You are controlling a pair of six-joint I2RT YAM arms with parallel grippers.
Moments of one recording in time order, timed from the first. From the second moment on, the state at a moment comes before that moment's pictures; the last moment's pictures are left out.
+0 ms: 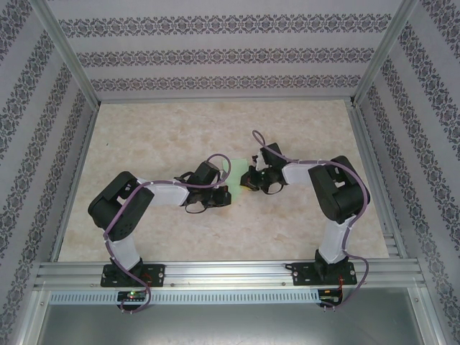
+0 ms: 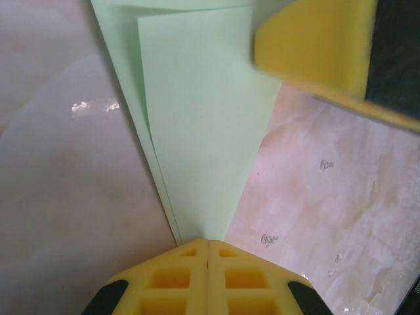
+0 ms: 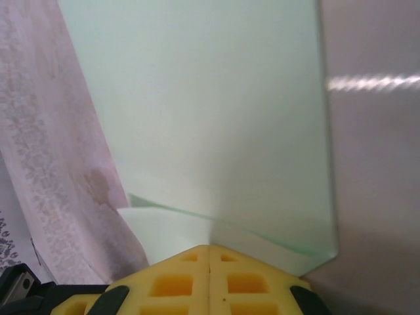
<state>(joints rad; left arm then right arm) -0.69 1.79 0.84 -0.02 0.41 -0.75 0.40 1.89 0.94 -0.09 -0.60 0.69</state>
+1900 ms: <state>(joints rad) -0.69 1.88 1.10 -0.30 0.14 -0.69 0.40 1.80 0.88 -0.07 -0.53 0.76</state>
